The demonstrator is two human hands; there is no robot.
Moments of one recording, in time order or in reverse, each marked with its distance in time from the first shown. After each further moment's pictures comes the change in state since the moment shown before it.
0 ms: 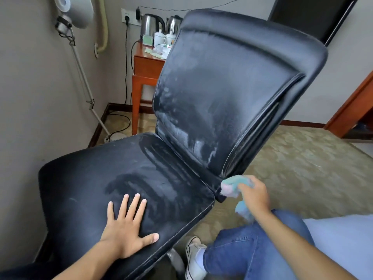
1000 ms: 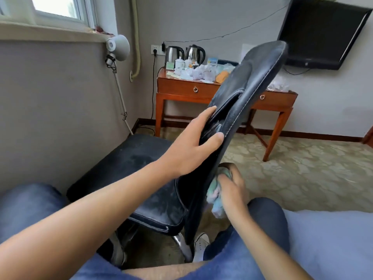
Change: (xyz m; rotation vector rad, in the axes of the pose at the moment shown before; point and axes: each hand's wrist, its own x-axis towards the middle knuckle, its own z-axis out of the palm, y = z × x) left_hand -0.133 0.175 -0.240 -0.913 0.641 0.517; right_hand -0.177 -0.065 -0.072 0.538 -0.228 -0.248
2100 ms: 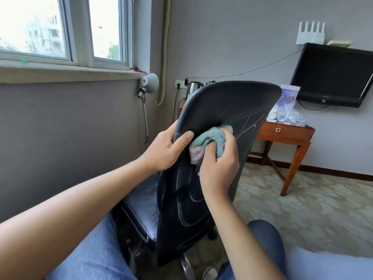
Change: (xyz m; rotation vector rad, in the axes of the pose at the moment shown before) left_hand -0.018 0.009 -0.099 0.134 0.273 0.046; right_hand -0.008 -0.129 0.074 0.070 0.389 -0.716
